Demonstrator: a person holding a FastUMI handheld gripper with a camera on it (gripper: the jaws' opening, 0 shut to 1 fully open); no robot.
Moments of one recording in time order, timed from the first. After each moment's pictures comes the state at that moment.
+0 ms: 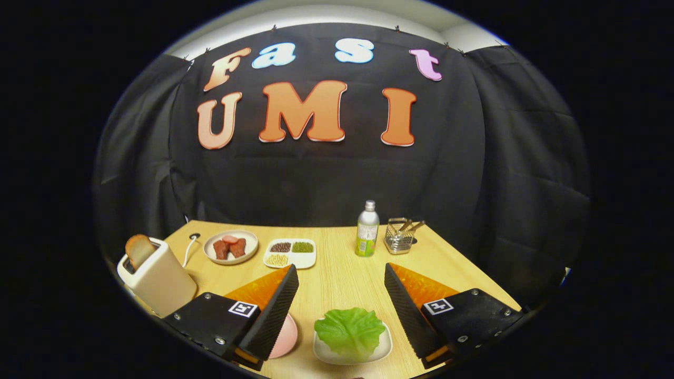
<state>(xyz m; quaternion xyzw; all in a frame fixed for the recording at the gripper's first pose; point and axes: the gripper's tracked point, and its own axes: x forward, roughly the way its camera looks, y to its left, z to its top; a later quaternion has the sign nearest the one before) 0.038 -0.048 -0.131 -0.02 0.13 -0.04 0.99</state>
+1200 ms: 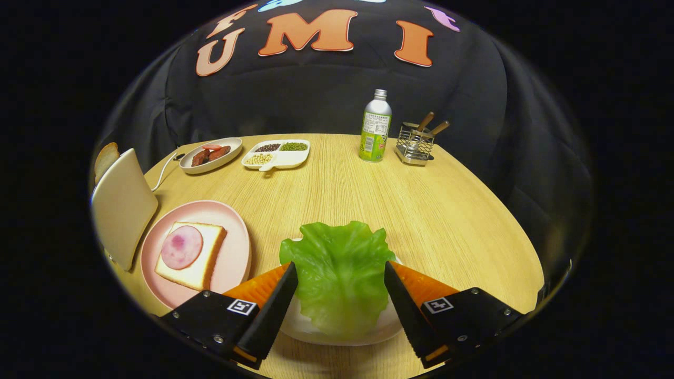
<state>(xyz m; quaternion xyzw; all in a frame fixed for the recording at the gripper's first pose) 0.027 -0.064 -0.295 -0.04 0.31 -0.02 0.95</state>
